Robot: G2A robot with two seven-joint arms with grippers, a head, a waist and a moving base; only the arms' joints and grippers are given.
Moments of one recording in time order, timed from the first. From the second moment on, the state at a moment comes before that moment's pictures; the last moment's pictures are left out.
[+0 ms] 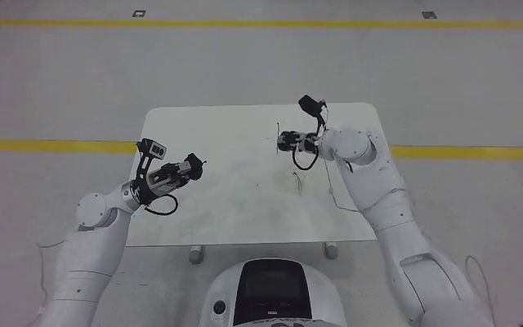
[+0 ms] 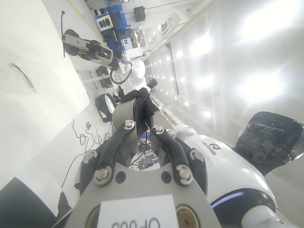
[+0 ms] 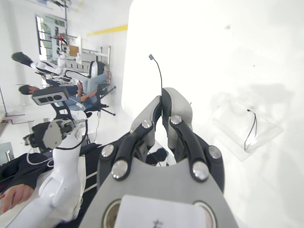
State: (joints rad) left arm 1.39 -1.05 -1.49 -1.42 -0.72 -0.34 -1.20; right arm -0.94 -1.45 1.24 -1.19 -0.48 0.06 0.92
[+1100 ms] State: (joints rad) left arm 1.41 -1.05 -1.46 -1.44 -0.71 -0.31 -1.13; right arm -1.28 -1.43 1.22 -1.53 -0.49 -0.14 0.42
